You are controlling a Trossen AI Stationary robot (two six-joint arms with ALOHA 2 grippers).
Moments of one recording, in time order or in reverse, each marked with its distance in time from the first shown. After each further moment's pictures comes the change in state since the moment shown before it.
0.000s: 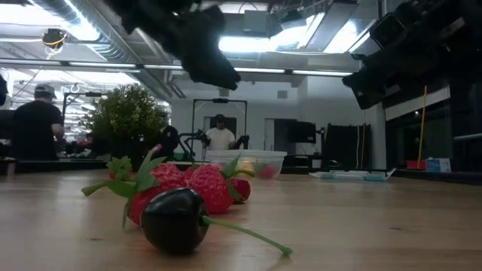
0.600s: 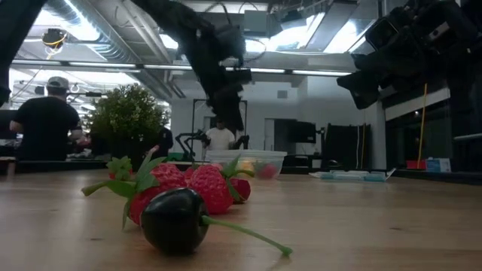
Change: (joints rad) left arm 0.302 0.398 0.488 -0.490 -0.025 0.170; right arm -0.093 -0.032 0.001 -0.025 -0.076 -0.005
